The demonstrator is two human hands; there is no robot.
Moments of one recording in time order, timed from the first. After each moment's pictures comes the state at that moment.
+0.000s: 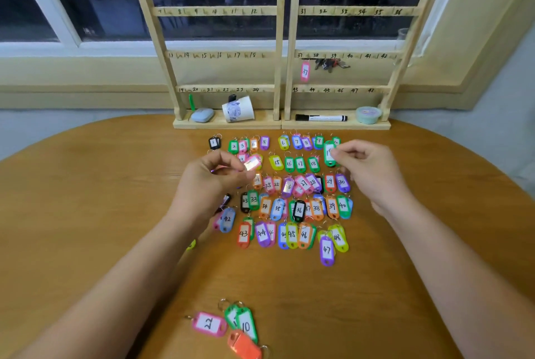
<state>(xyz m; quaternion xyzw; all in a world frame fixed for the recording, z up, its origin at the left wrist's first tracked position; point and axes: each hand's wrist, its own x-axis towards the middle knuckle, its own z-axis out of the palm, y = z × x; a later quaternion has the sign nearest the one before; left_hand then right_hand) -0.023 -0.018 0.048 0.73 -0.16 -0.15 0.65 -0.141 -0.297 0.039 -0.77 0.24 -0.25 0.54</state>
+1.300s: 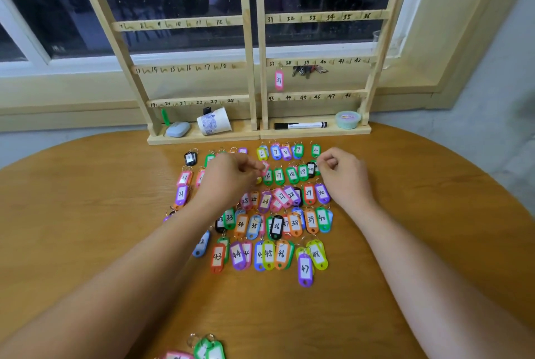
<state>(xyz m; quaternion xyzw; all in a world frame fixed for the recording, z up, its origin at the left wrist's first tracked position) 0.006 -0.118 0.040 0.85 -0.27 -0.11 0.43 -0.109 -0.341 -0.009 -0.86 0.28 -0.29 0.31</state>
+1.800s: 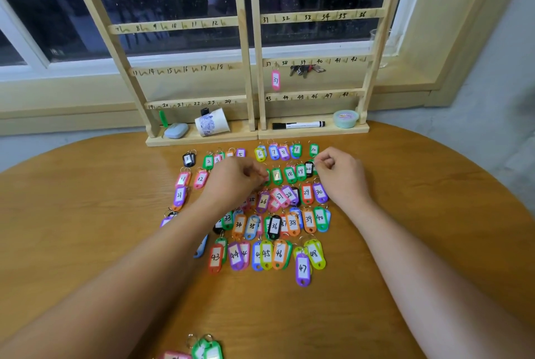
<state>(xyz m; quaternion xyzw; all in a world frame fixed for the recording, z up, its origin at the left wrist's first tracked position) 0.017 -0.126 0.024 0.87 -0.31 -0.12 0.38 -0.110 -0.340 -0.008 -0.86 0.27 -0.28 0.32</state>
